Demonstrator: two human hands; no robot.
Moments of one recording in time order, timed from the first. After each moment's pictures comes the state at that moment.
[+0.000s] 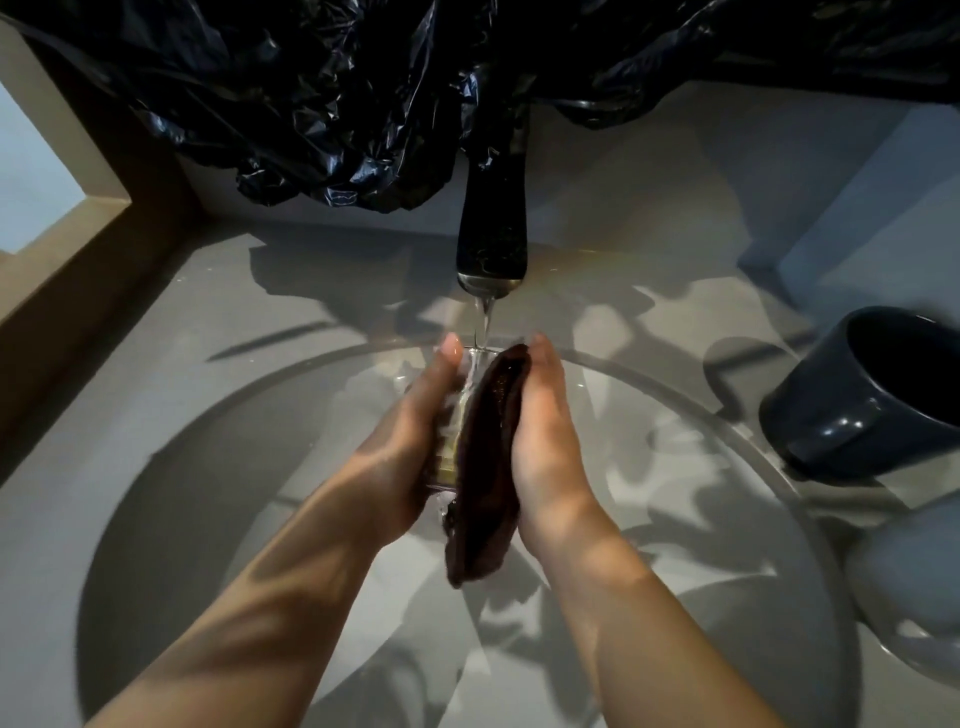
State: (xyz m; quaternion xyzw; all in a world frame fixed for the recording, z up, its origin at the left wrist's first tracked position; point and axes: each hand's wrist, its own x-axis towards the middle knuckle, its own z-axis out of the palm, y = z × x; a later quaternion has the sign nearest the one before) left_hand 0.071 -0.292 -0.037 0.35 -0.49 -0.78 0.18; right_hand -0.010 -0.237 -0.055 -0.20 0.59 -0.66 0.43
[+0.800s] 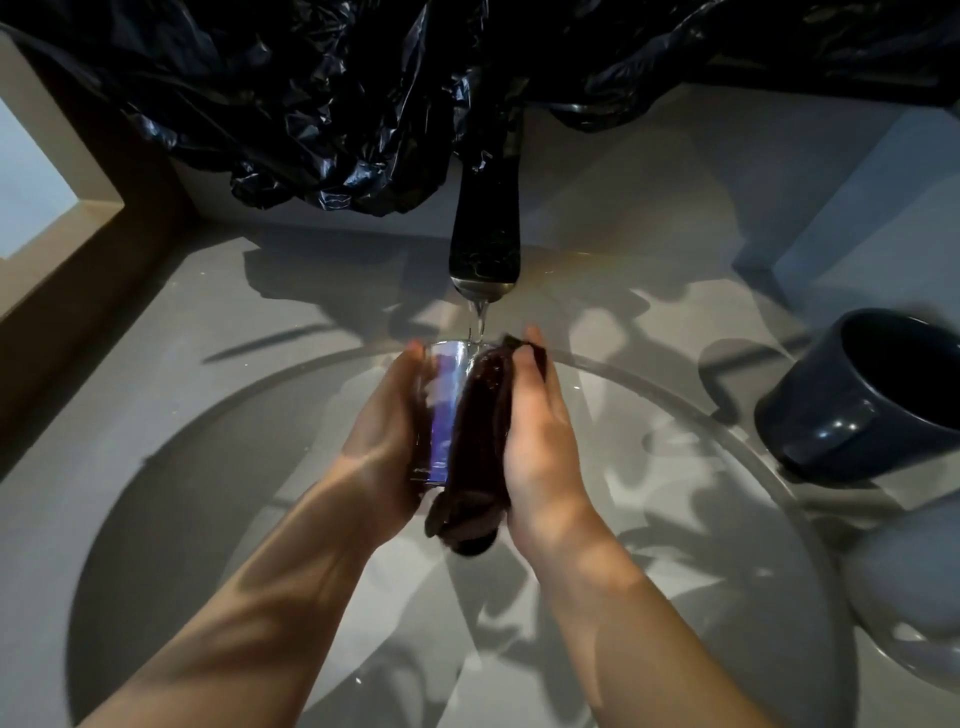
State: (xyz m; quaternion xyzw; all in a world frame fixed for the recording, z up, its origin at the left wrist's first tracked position) left_hand 0.067 -0.297 -0.037 0.38 -0.39 -0.81 0.22; right_hand -0.007 -0.235 -0.041 -0.20 0.57 -0.69 0.40
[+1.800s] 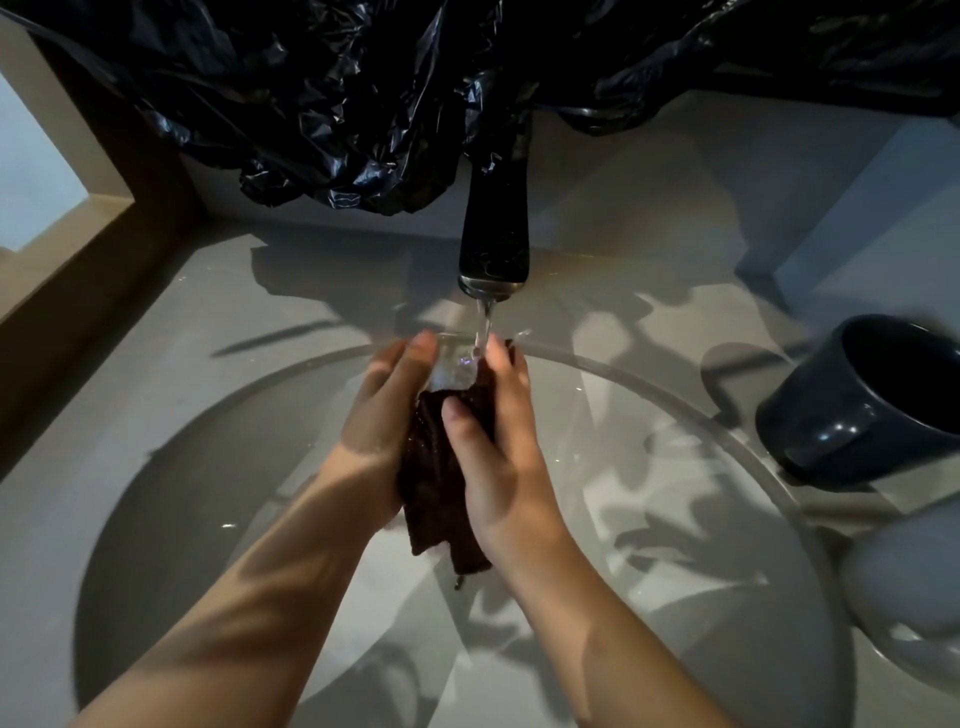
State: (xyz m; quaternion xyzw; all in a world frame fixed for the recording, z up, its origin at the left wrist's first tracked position) left_hand 0.070 -0.299 -0.035 0.39 -0.39 -0.79 0.27; right_hand 0.019 -0.225 -0.052 -0.36 0.63 -0.62 0.31
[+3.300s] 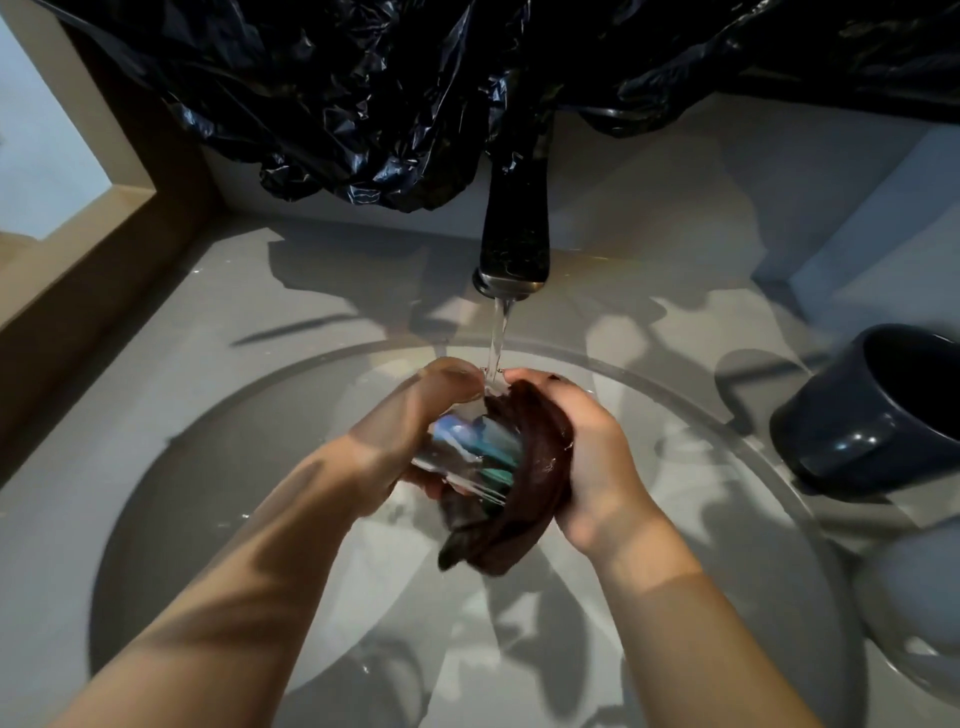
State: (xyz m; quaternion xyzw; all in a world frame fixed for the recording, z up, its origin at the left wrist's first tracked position) left_hand 0.084 -0.314 -0.039 0.37 -0.61 -0.69 0.11; right_hand -0.027 -0.220 -0.042 -0.11 0.51 -0.68 0.52
